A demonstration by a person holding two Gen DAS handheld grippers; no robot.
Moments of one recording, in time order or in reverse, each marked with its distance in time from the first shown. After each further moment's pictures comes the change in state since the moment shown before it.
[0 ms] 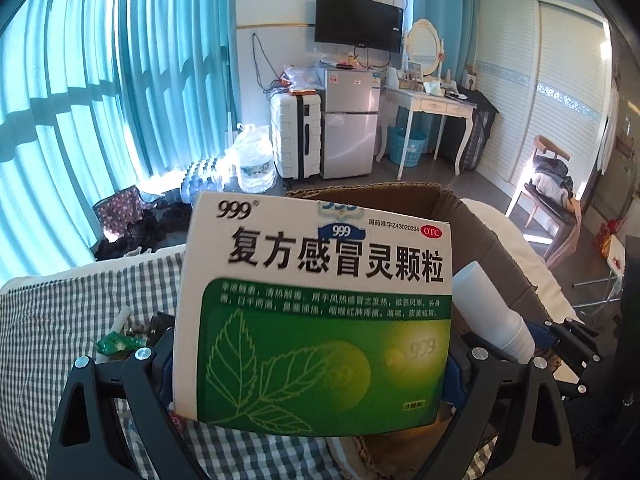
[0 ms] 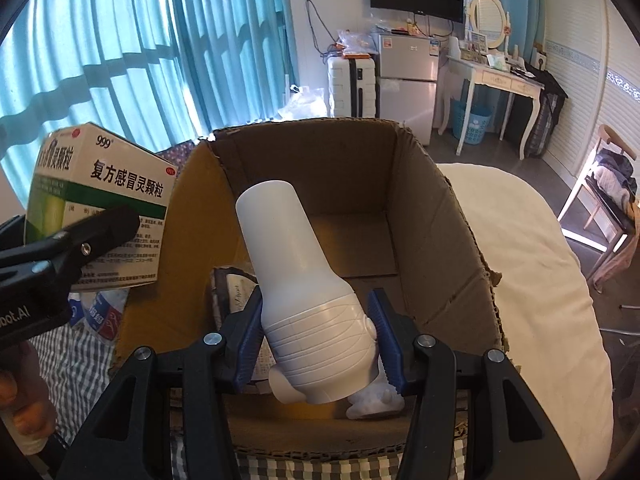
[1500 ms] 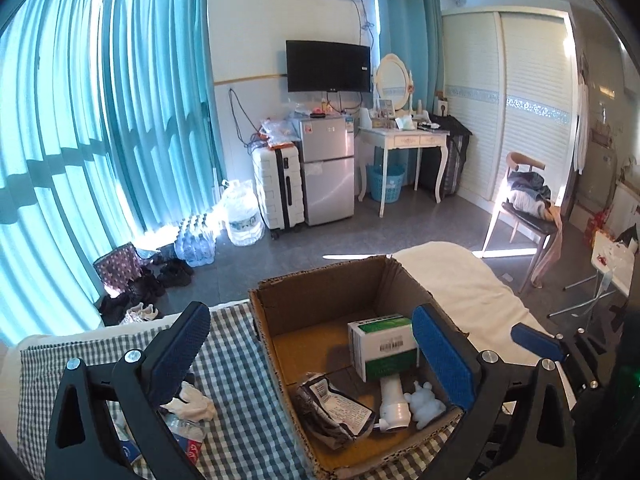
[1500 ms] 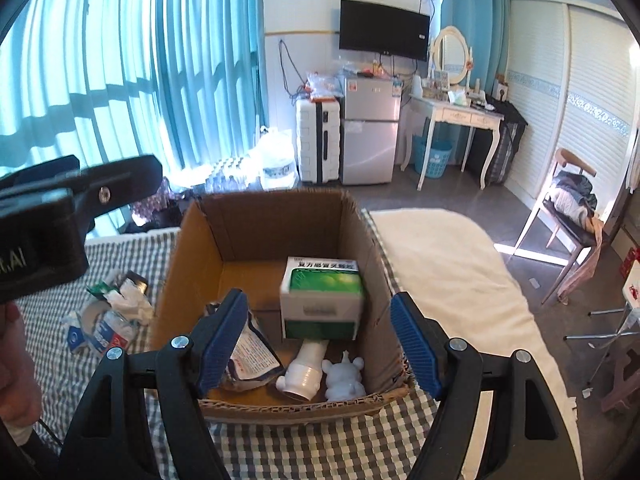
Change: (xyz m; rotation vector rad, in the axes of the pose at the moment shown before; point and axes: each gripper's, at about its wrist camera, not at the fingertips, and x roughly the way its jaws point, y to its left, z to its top) left arm -0.095 -0.039 0.049 0.095 -0.158 -0.019; right arm -0.099 -0.001 0.022 0.012 -0.151 -0.117
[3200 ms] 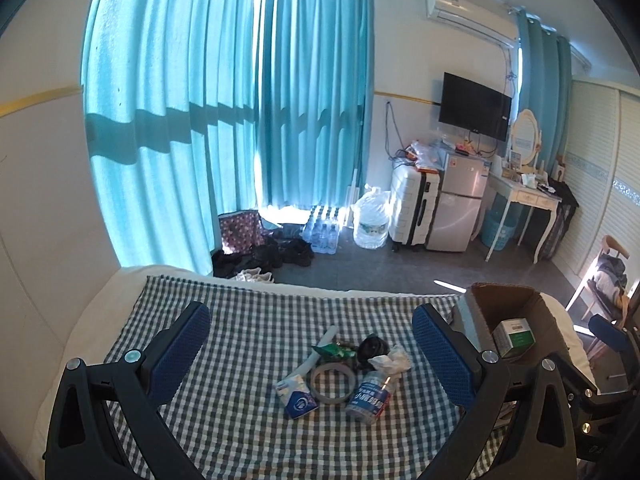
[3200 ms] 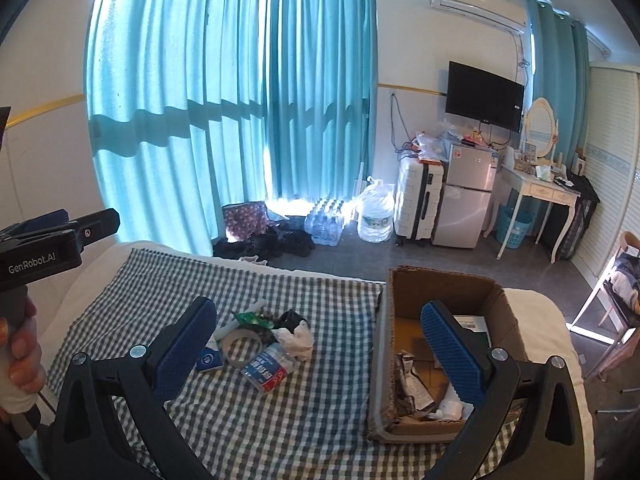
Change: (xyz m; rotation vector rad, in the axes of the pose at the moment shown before) left arm -0.153 0.249 -0.071 -0.321 -0.021 0.349; right arm -0.099 0.203 0.017 -0.194 -0.149 0.263
